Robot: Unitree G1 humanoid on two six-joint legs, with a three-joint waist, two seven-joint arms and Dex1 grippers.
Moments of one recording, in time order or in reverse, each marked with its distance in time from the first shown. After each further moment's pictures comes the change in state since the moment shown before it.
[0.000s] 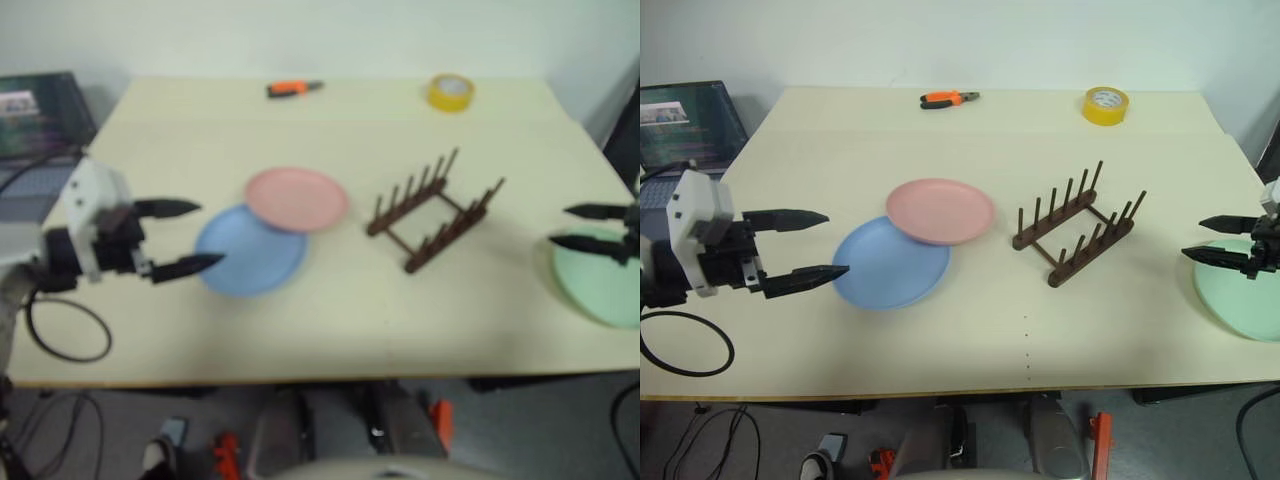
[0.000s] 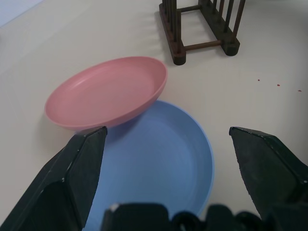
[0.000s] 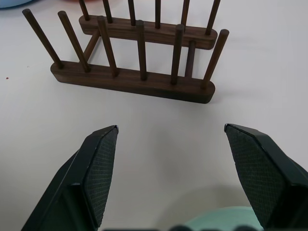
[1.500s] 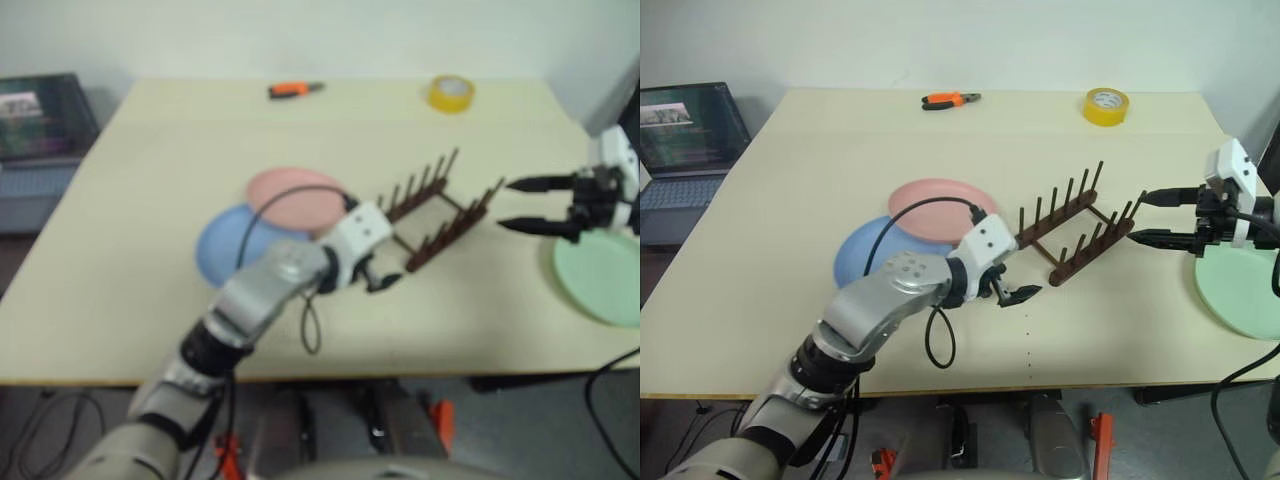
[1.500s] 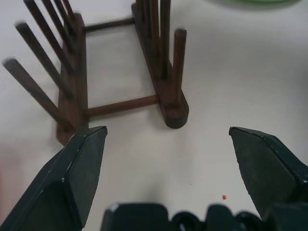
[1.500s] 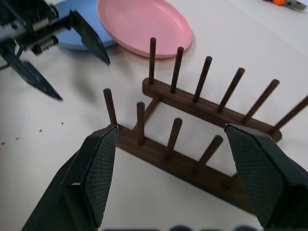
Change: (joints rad) left arm -0.463 -0.732 -0.871 -0.055 0.349 0.433 0.667; right arm -0.083 0.113 0.070 -0.322 0.067 0.133 -0.001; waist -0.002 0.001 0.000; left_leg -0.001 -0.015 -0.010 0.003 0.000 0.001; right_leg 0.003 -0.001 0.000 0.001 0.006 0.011
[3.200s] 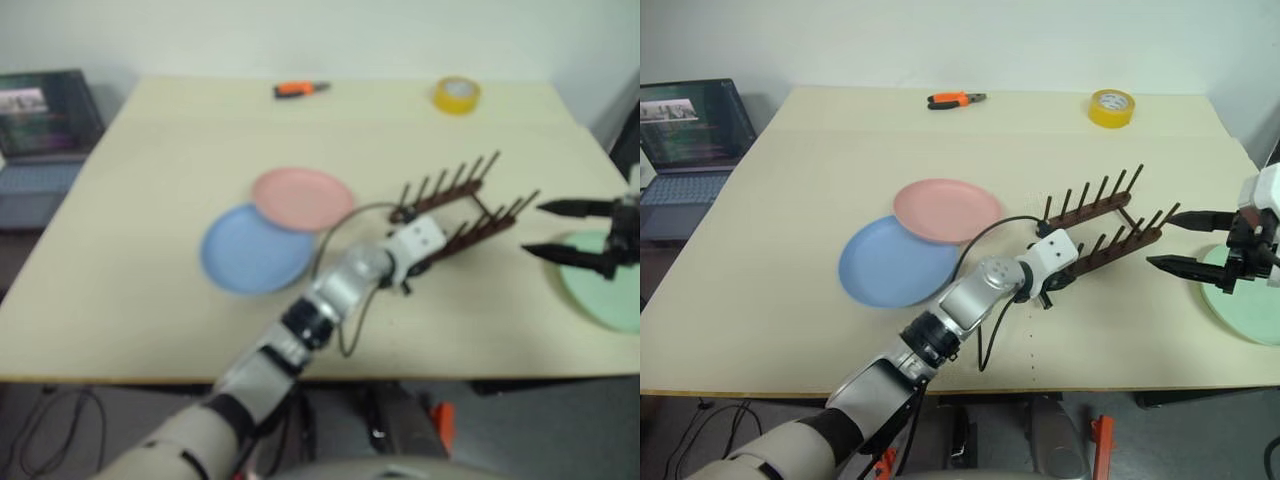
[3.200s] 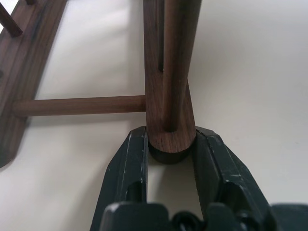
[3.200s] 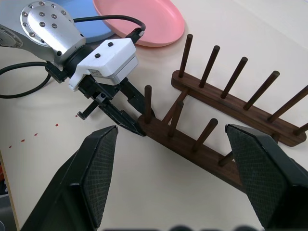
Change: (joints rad) left arm -0.151 -0.388 -0.058 0.773 0.305 -0.477 -0.038; right arm 0.436 -0.122 -0.314 -0.491 0.169 0.263 -0.194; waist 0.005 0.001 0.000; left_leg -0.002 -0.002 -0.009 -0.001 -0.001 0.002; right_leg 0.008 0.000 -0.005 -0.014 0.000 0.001
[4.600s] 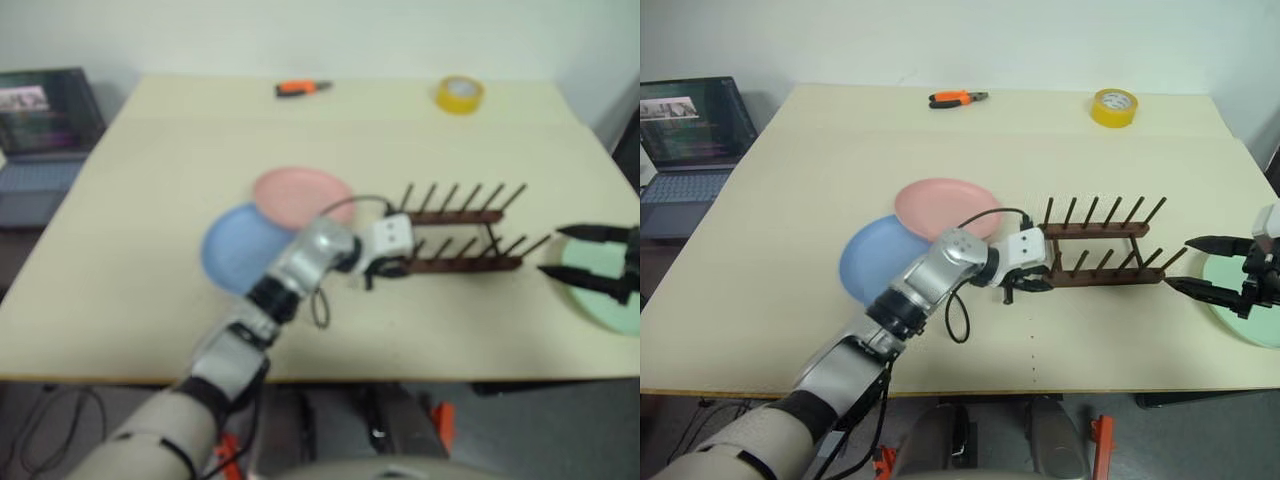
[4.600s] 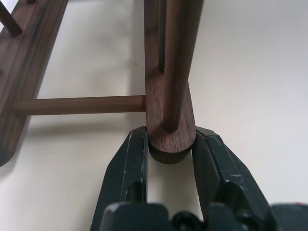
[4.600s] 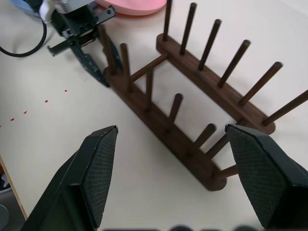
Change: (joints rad) left arm -0.053 0.184 0.035 0.050 0.019 -0.241 -0.517; right arm 0.214 0.003 -0.120 -0.041 0.000 -0.021 -0.044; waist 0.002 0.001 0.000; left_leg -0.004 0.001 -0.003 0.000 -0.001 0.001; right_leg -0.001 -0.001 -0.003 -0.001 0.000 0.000
